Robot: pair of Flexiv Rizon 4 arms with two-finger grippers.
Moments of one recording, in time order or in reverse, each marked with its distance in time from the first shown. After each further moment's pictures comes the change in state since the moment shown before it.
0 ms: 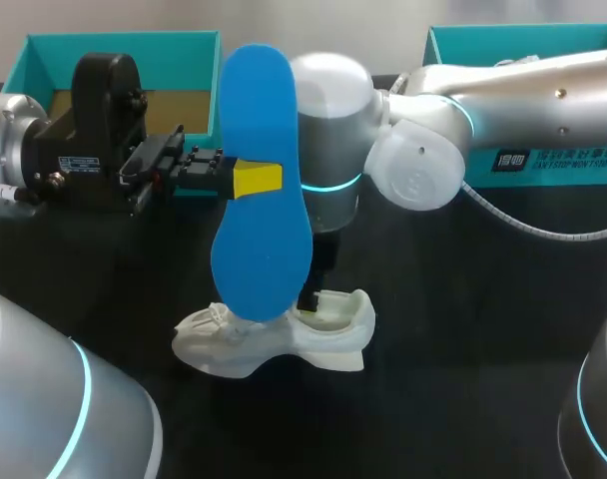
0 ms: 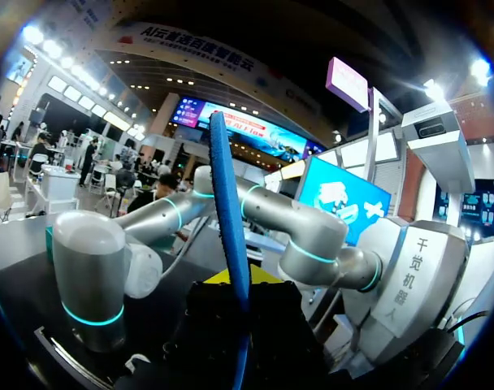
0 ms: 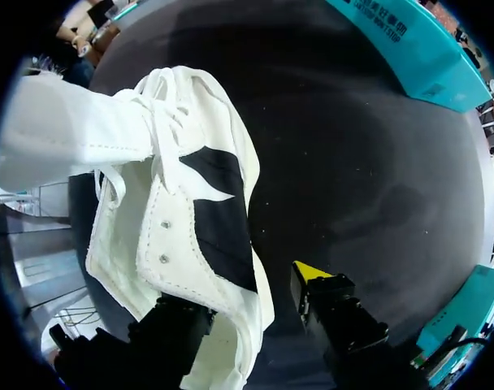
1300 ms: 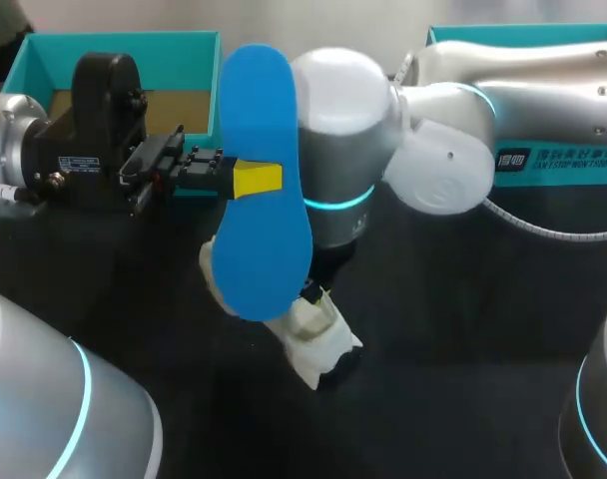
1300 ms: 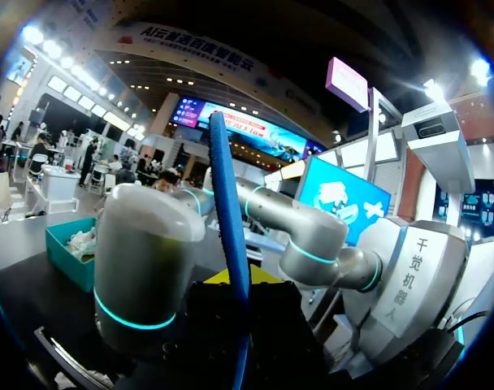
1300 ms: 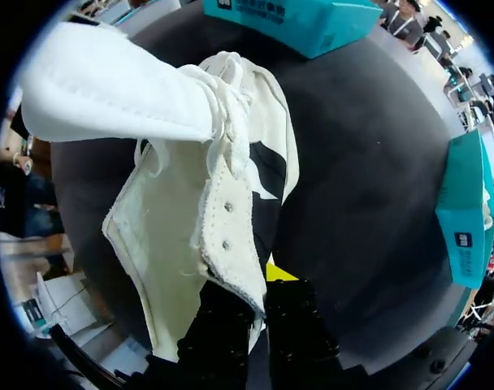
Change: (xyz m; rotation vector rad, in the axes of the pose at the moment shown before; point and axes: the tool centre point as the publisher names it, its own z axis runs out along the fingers) left arm 0.000 0.000 0.000 0.000 0.000 0.000; right arm 0.045 -0.009 -0.053 -0.058 -0.123 0.581
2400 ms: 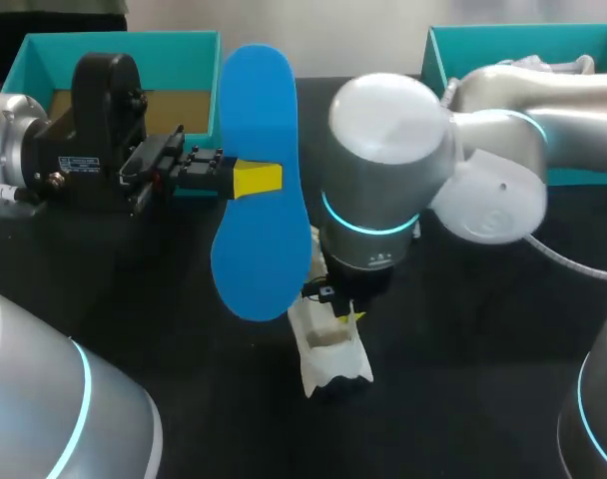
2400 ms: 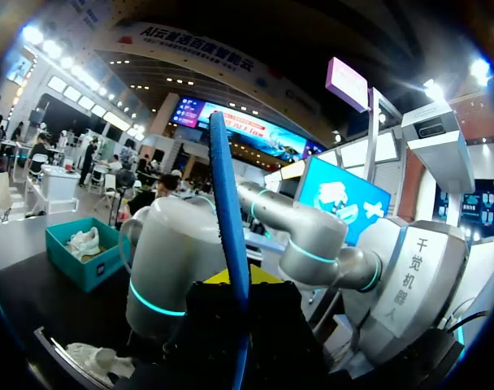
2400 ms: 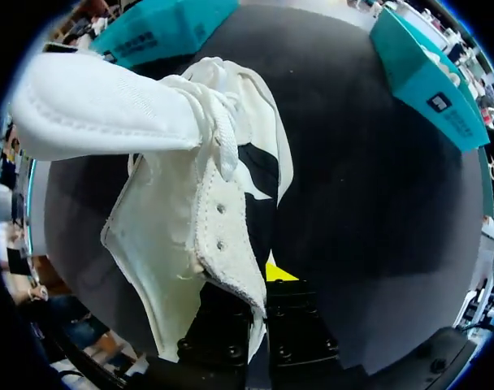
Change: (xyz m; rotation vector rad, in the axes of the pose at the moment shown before) left arm 0.000 0.000 0.000 0.000 0.000 0.000; right arm -0.009 -0.046 0.003 0.001 0.010 0.597
